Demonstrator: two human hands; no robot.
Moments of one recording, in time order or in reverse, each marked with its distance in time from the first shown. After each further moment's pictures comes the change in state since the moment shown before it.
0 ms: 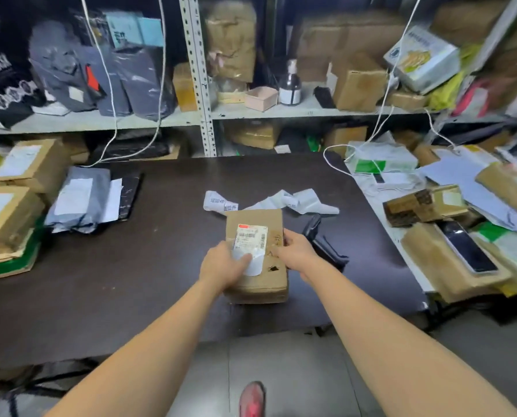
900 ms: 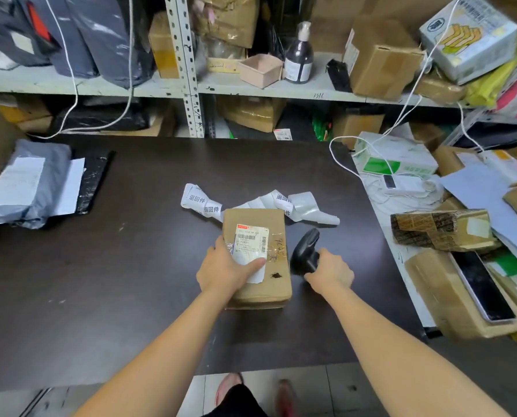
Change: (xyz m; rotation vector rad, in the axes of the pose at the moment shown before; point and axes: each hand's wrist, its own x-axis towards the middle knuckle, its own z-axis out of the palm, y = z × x) left_hand 0.071 0.048 0.052 -0.097 0.041 -0.202; right_hand 0.100 0.059 -0.083 -0.932 0.232 0.276
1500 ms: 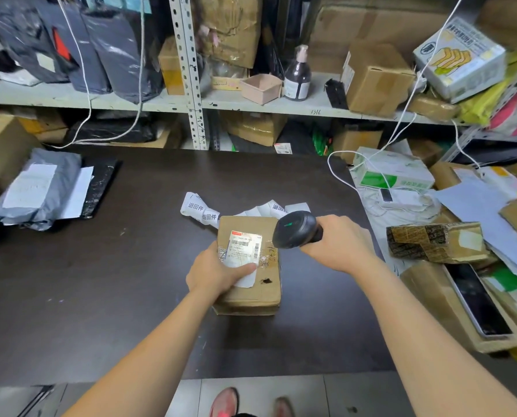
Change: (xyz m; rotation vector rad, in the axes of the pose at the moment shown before) left_hand -0.004 0.002 -0.009 -0.053 0.010 0.029; right_hand -0.040 -0.003 -0.126 0.038 0.216 -0.491
